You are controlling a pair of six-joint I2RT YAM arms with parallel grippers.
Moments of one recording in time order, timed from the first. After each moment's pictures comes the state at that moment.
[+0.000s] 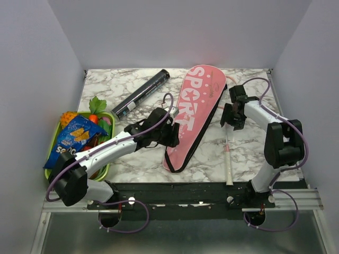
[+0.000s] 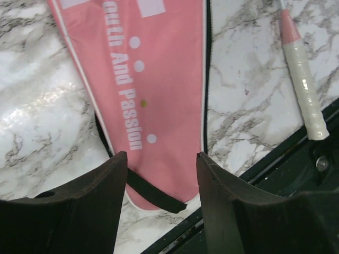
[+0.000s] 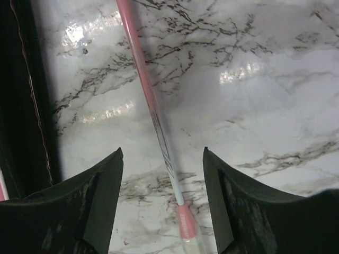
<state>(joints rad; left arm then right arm) -0.77 1.34 0.94 -0.38 0.10 -0.43 0.17 1.72 1.19 -0.70 0.11 0.44</state>
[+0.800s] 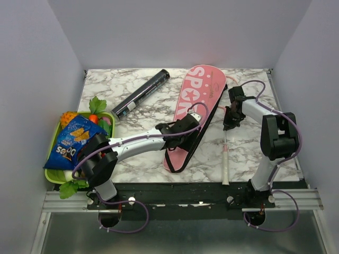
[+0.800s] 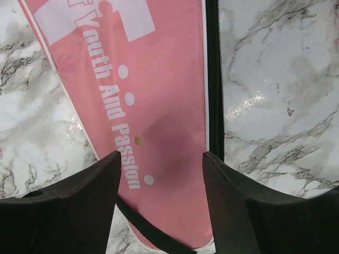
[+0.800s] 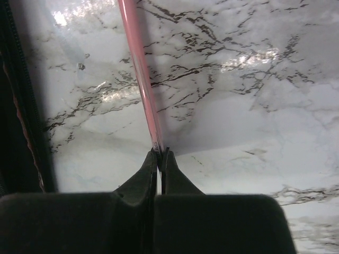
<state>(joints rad) -0.99 1.65 1.18 -0.46 -0.22 -0.34 0.13 1.86 1.23 -0.66 0.02 0.40</state>
